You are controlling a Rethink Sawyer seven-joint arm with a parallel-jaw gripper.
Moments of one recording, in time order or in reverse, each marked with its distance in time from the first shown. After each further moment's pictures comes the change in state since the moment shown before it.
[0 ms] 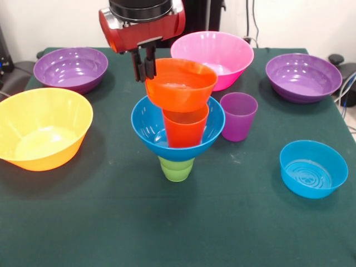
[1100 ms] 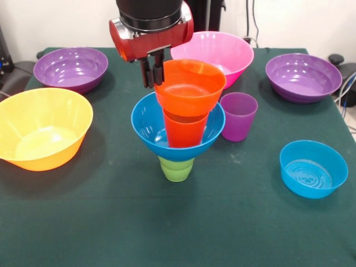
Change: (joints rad) arm 0.013 0.024 0.000 -0.006 0.000 0.000 0.000
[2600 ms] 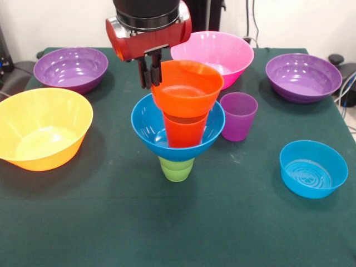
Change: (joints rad) arm 0.000 0.000 0.000 -0.023 0.000 0.000 0.000
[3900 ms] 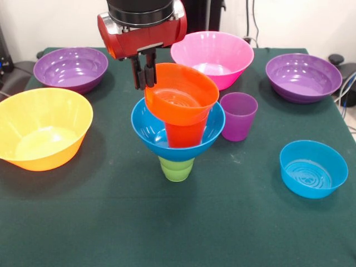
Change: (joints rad) arm 0.000 0.000 0.000 -0.028 0.000 0.000 0.000
